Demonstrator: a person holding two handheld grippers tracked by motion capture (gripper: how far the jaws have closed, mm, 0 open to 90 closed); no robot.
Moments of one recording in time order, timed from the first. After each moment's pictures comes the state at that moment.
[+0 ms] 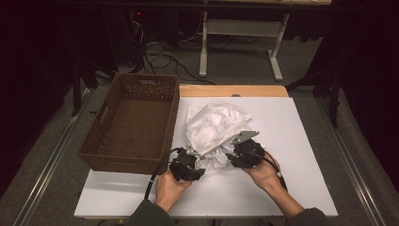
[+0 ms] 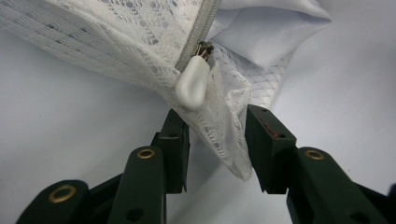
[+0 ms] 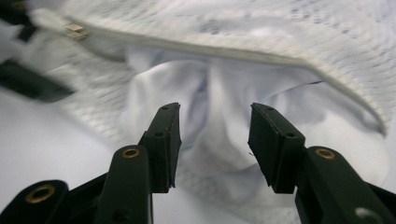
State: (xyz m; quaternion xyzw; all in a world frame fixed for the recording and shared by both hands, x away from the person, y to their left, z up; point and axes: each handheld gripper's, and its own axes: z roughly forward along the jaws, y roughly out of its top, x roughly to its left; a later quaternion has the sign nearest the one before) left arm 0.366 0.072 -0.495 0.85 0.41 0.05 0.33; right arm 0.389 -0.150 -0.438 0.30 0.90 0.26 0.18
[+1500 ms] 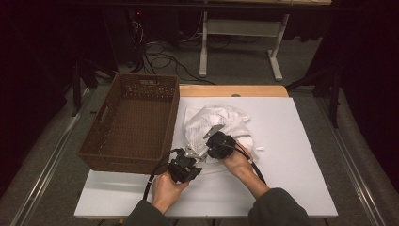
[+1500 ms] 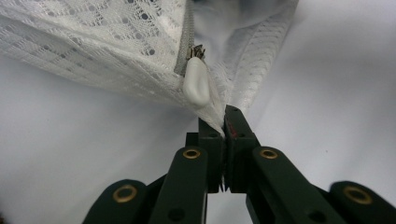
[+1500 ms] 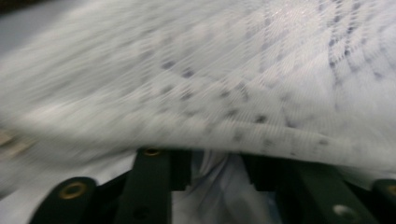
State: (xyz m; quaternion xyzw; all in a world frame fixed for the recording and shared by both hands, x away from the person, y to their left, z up) left arm 0.357 0.076 -0.483 0.86 0.39 0.06 0.33; right arm 0.429 -0.082 -0.465 0.26 0.92 0.23 0.18
